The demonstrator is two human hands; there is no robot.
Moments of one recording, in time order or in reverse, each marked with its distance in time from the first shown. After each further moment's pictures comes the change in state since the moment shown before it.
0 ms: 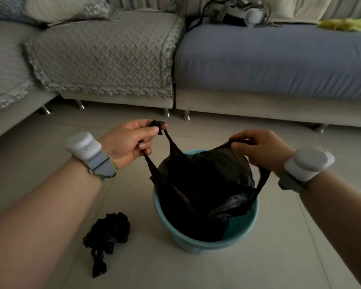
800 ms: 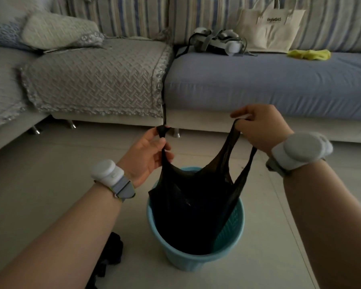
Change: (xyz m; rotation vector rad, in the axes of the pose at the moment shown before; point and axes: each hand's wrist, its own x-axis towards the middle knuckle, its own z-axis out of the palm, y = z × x) left_hand 0.001 0.007 0.045 -0.237 -0.040 0.188; right_hand -0.005 -0.076 -0.050 -0.119 0.338 -0.096
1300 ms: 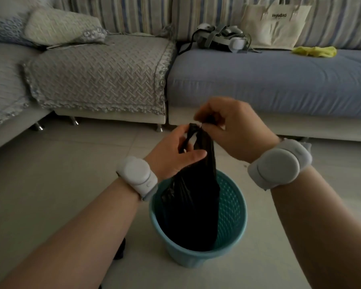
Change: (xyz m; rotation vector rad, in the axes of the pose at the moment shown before) left_hand 0.004 0.003 0.033 0.674 -0.153 0.169; right_hand -0.024 -0.049 0.019 -0.063 -0.130 -0.574
